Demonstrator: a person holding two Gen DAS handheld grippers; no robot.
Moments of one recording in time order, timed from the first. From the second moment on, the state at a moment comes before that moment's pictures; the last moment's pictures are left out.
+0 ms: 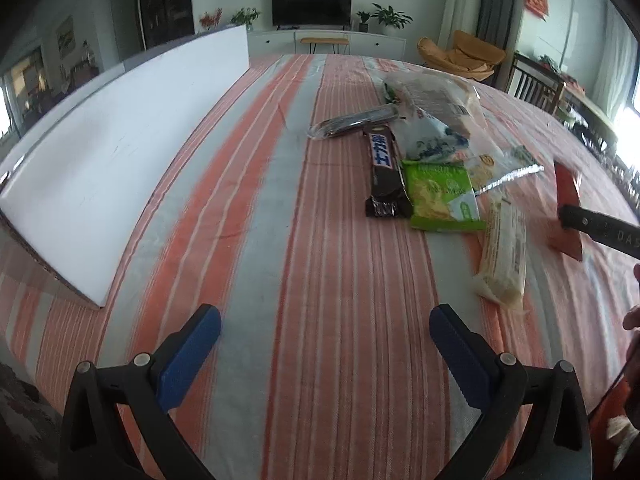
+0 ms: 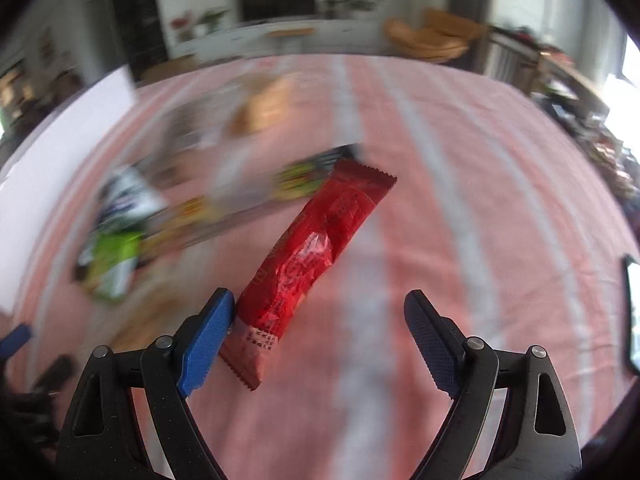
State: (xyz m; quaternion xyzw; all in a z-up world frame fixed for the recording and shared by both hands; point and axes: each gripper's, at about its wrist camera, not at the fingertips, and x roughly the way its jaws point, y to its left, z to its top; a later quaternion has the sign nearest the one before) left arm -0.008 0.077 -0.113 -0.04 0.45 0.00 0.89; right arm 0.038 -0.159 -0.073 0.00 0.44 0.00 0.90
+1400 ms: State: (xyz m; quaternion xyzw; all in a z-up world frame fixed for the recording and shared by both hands) left arm 0.112 0.087 -0.080 -0.02 0.52 -0.07 0.85; right arm 0.064 -0.233 -0.059 0.09 0.50 0.07 0.86
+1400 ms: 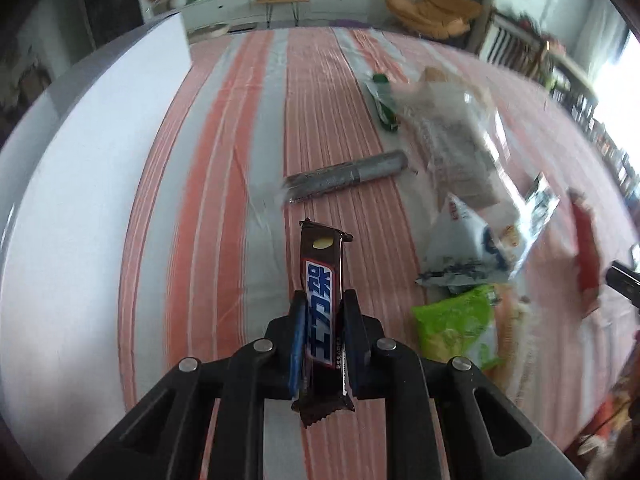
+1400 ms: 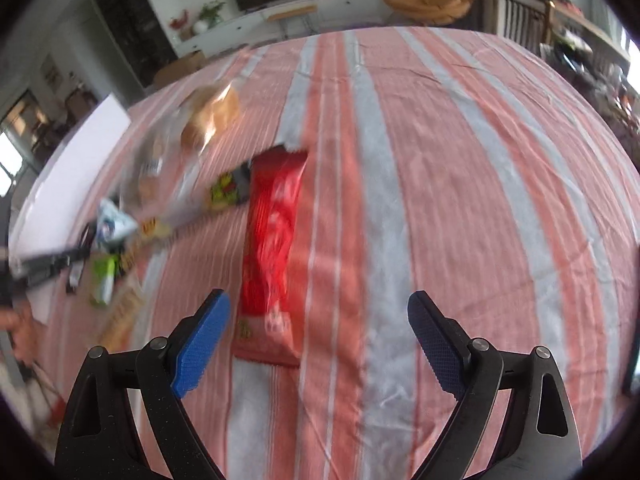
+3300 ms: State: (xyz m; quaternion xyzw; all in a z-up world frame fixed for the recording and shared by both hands) left arm -0.002 0.399 0.025 -0.15 0.36 0.22 0.89; right arm 0.078 0.198 0.075 0.03 0.42 0.40 0.81
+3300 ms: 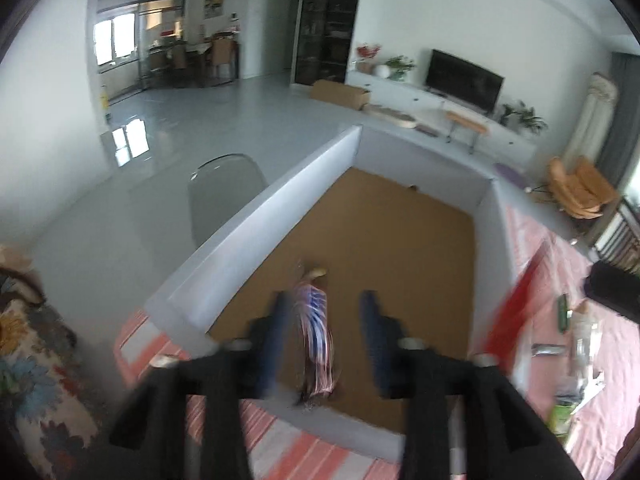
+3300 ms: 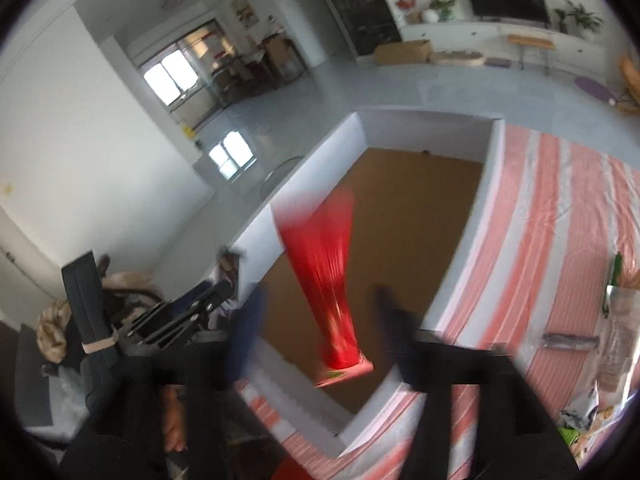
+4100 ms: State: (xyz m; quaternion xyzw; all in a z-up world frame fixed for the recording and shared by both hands) left arm 0.058 0.077 -0.043 -0.01 0.46 -0.10 0.88; right arm 0.072 -0.205 -0.070 0.03 0.46 -0.05 0.89
